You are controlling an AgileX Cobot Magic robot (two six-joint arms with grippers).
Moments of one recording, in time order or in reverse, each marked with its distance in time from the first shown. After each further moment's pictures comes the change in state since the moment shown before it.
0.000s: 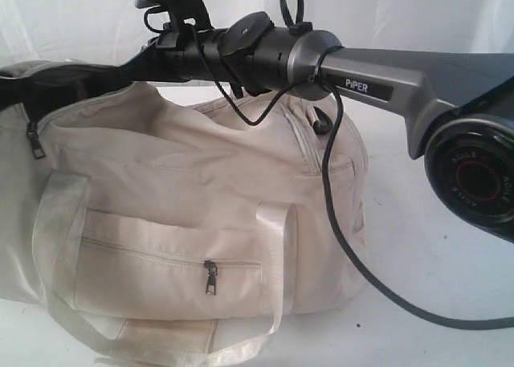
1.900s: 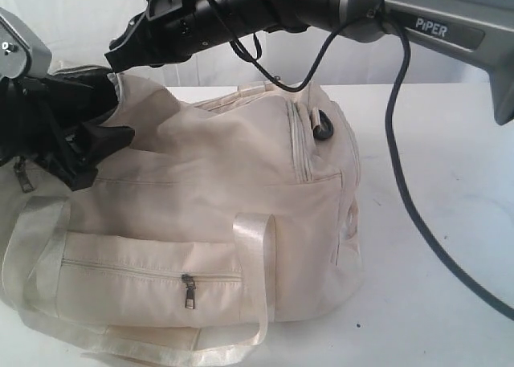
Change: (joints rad) left arm -0.005 0.170 -0.010 -0.279 -0.486 0.978; right arm -0.037 -0.169 0.000 -0.097 0.513 0.000
